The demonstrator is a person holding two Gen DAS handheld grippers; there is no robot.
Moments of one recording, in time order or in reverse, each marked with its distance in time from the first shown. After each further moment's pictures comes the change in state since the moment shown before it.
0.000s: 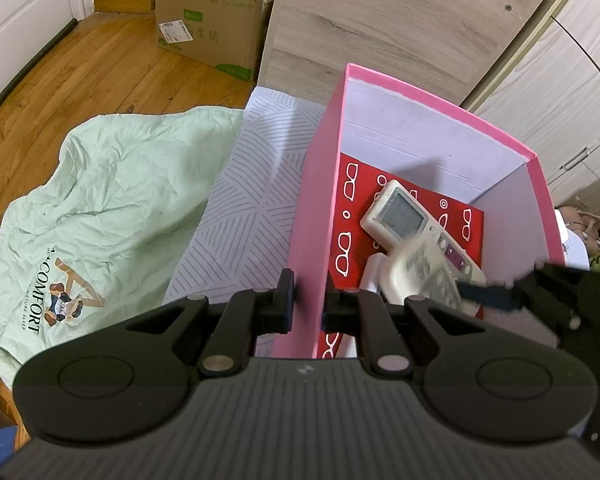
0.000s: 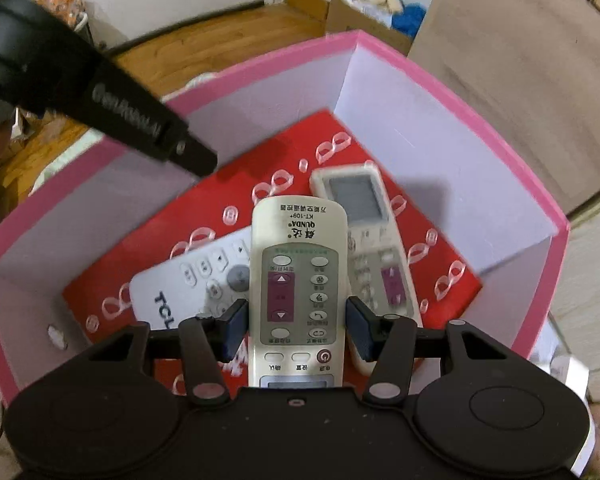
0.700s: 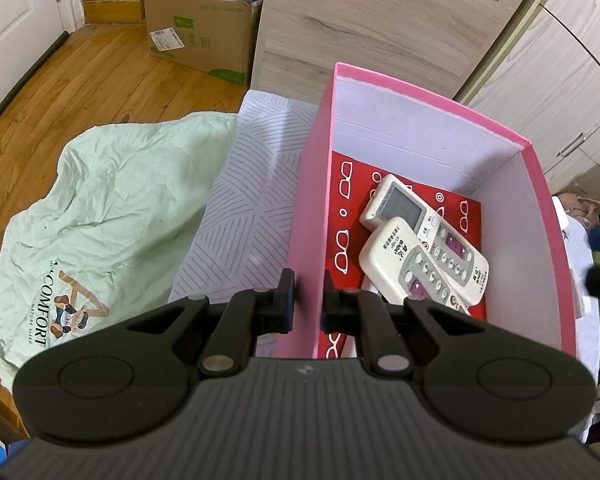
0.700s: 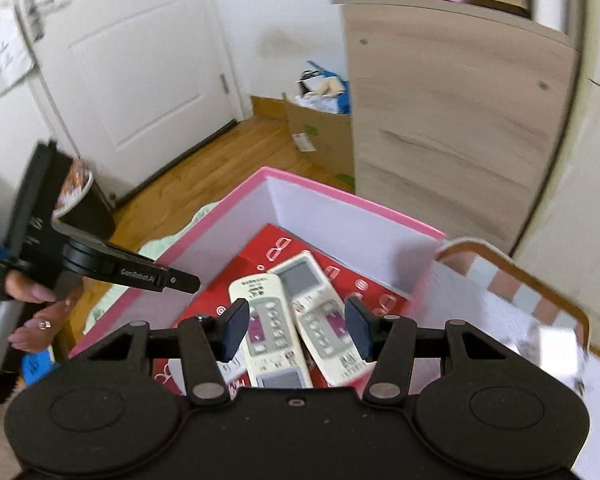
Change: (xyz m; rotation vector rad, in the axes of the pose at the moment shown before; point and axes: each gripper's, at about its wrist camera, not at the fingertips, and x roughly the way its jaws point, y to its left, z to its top) left arm 0.001 -0.002 -0.001 0.047 -0.003 0.004; right arm -0.106 -0.086 -0.046 0.387 -0.246 0.151
